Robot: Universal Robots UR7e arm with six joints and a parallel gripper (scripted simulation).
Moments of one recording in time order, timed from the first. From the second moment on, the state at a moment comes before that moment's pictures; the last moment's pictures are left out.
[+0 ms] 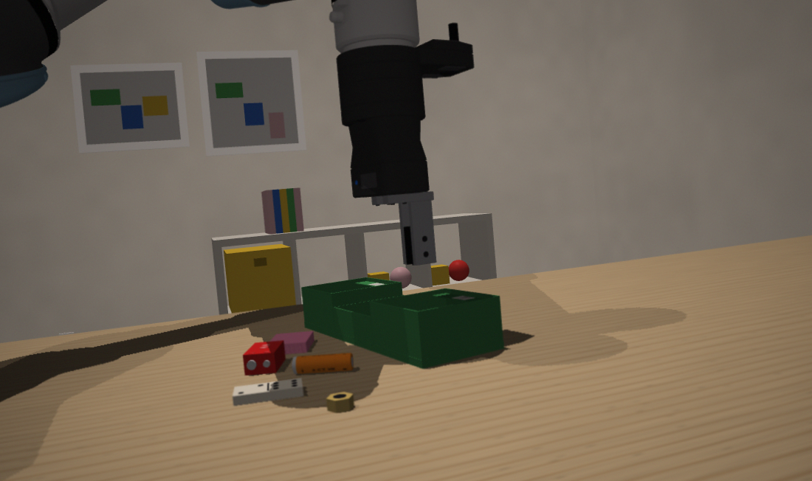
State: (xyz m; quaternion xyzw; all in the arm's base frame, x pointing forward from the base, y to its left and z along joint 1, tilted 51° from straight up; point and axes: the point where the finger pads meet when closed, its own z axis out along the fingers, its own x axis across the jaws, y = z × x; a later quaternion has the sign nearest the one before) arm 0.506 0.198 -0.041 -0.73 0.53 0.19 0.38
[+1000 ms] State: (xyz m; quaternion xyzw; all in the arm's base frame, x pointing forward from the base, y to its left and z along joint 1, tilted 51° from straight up) arm 0.487 0.252 -0.012 -0.73 0.53 0.19 0.38
